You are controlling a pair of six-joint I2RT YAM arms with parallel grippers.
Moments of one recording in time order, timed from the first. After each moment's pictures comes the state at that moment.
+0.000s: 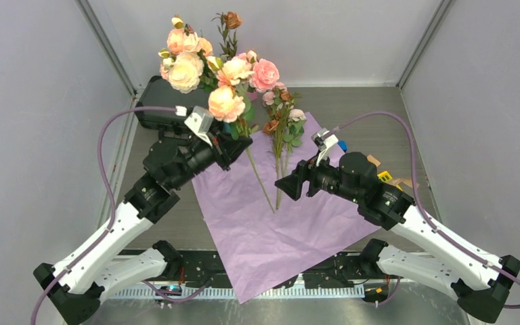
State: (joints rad) left arm -0.75 0.86 0.95 0.02 0.16 -0.31; right arm 0.86 0.83 0.86 -0.27 -0.11 0.44
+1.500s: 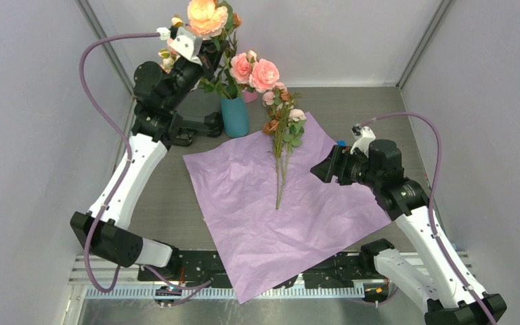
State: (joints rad) left arm -0.34 1.38 1.52 0.28 0.34 0.08; right arm 0.30 0.80 0.84 -0.53 -0.35 0.46
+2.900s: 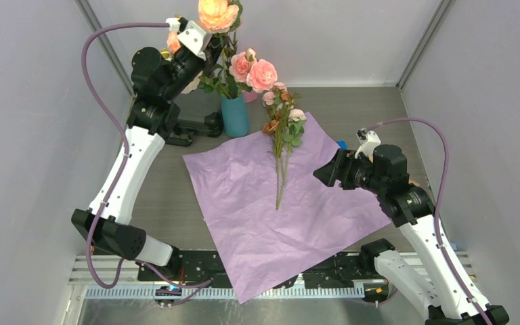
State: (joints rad) left arm -0.33 1.45 1.69 0.09 0.41 0.24; right arm 0.30 0.72 0.84 -0.60 -0.33 0.49
